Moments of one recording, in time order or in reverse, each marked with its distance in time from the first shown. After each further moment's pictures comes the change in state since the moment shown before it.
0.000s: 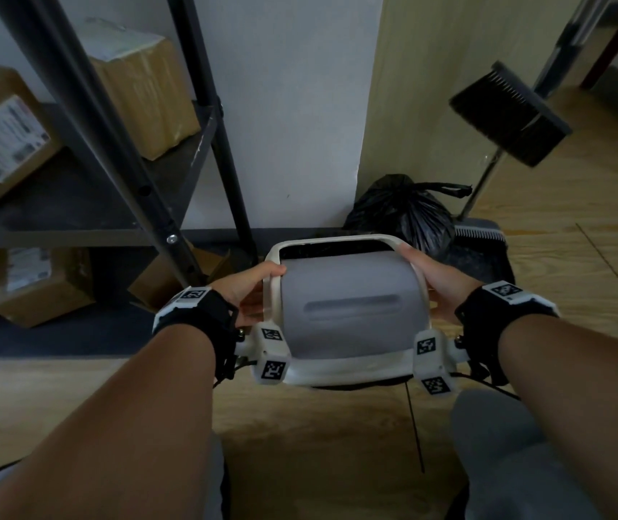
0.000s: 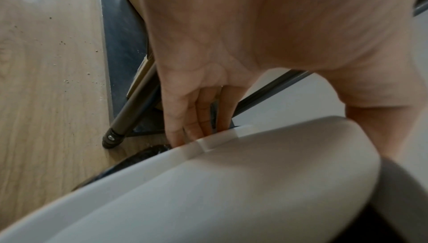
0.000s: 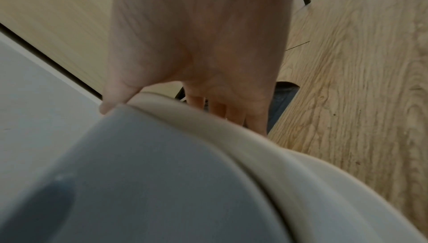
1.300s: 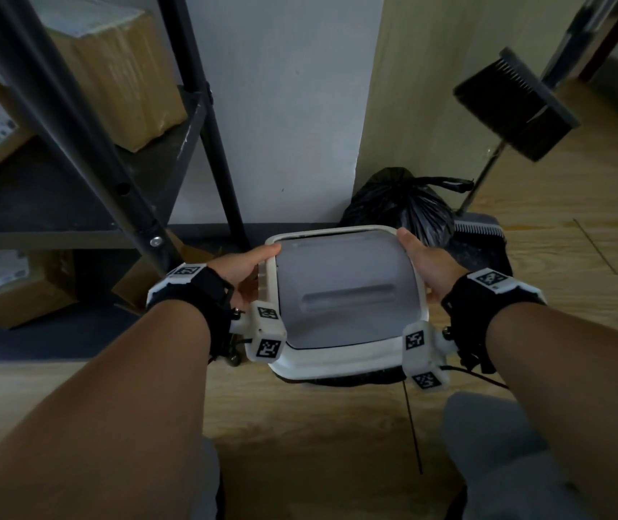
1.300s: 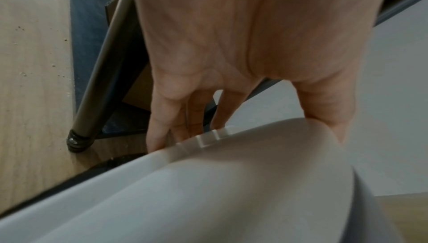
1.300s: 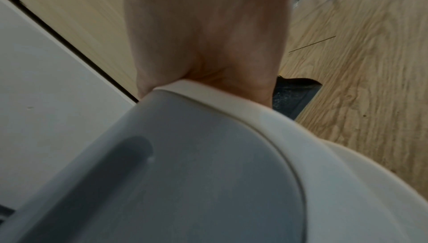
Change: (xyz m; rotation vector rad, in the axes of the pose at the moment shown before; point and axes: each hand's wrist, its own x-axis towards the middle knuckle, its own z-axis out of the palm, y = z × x) left_hand 0.031 0.024 -0.003 0.055 -0.053 0.030; right_hand 0.019 -0.021 0.013 -0.191 0.127 -0.097
